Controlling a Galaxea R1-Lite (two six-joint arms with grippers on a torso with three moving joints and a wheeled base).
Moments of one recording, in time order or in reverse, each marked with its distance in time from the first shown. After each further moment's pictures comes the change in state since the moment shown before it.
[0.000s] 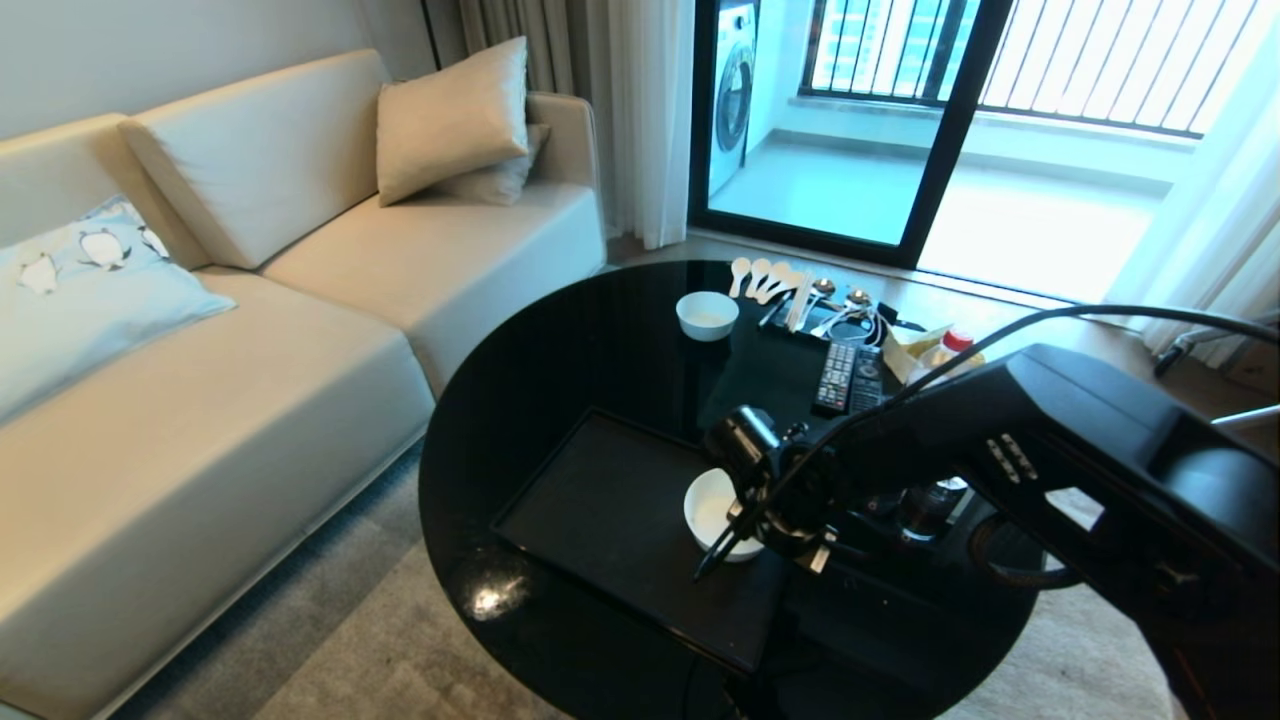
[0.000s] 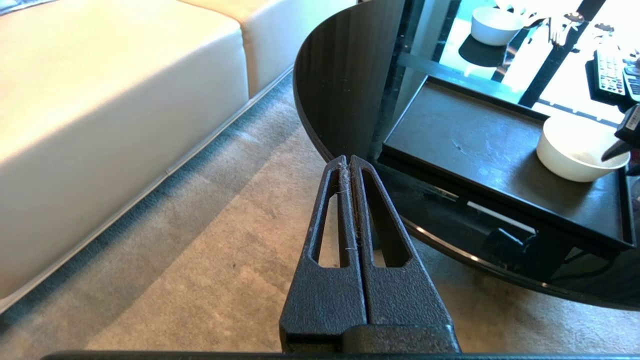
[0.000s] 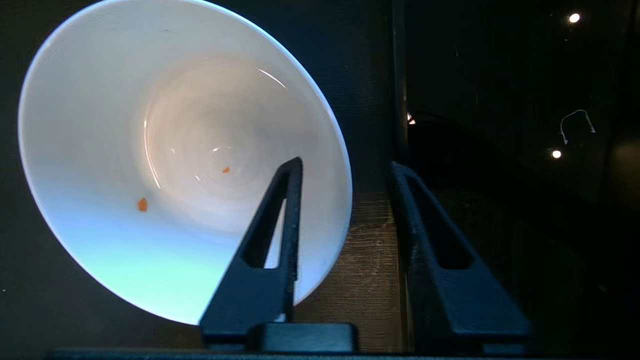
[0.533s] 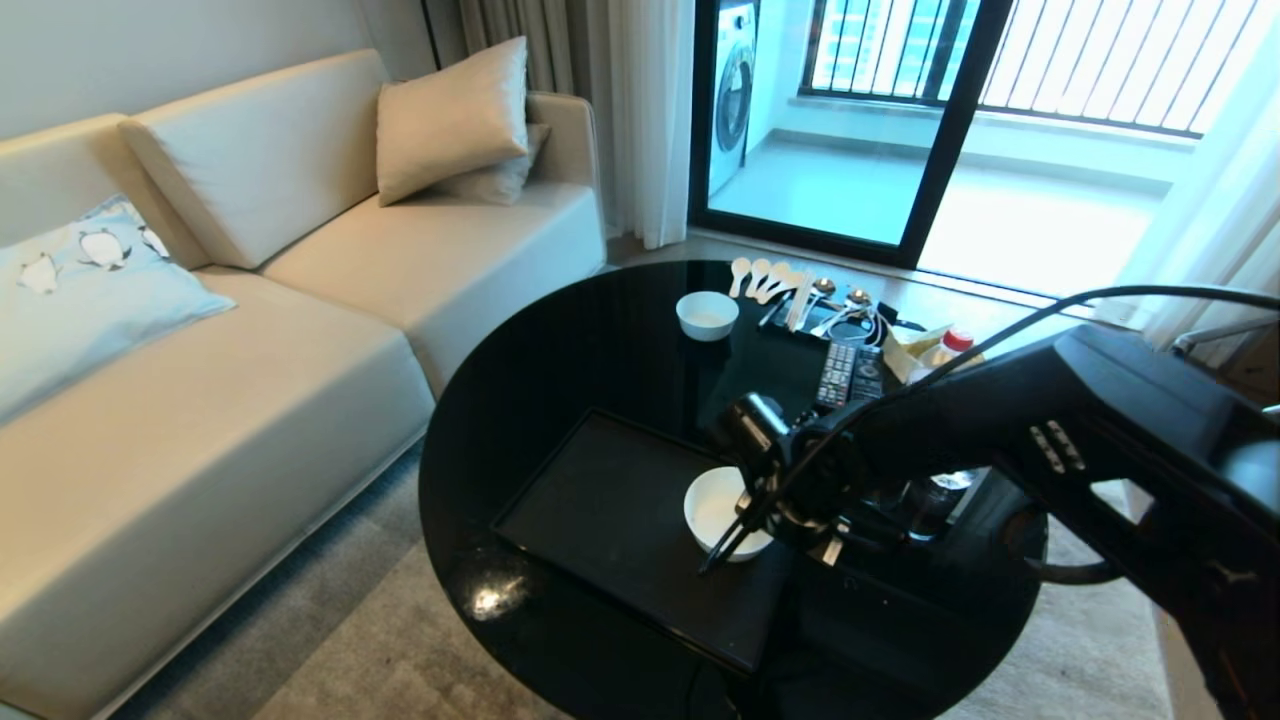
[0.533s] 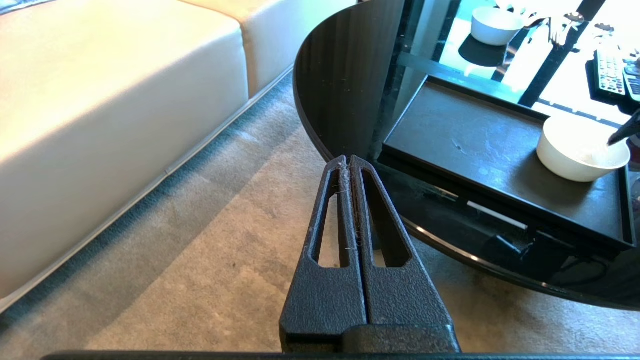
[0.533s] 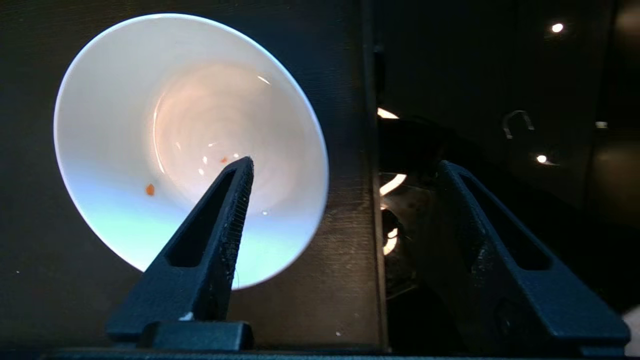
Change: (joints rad) left arm 0.000 0.000 0.000 0.000 0.000 0.000; right arm 0.000 -0.068 0.014 0.060 -0.017 -0.015
